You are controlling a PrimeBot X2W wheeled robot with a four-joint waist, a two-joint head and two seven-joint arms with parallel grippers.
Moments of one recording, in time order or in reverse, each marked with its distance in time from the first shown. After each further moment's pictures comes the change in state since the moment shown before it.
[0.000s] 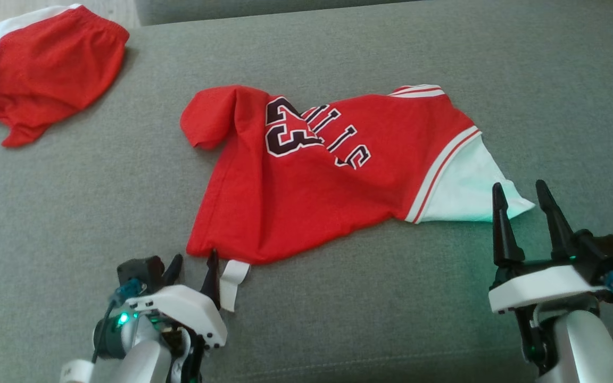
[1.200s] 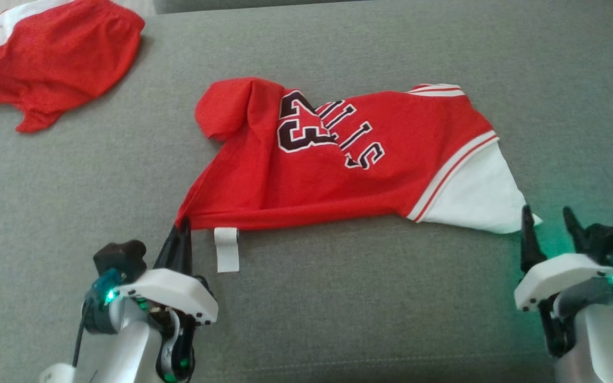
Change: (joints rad) left arm -0.047 0.020 0.007 -0.021 -0.040 -0.027 -0.138; right arm -0.113 0.000 -0.194 0.263 -0.119 0.000 0.109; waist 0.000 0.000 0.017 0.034
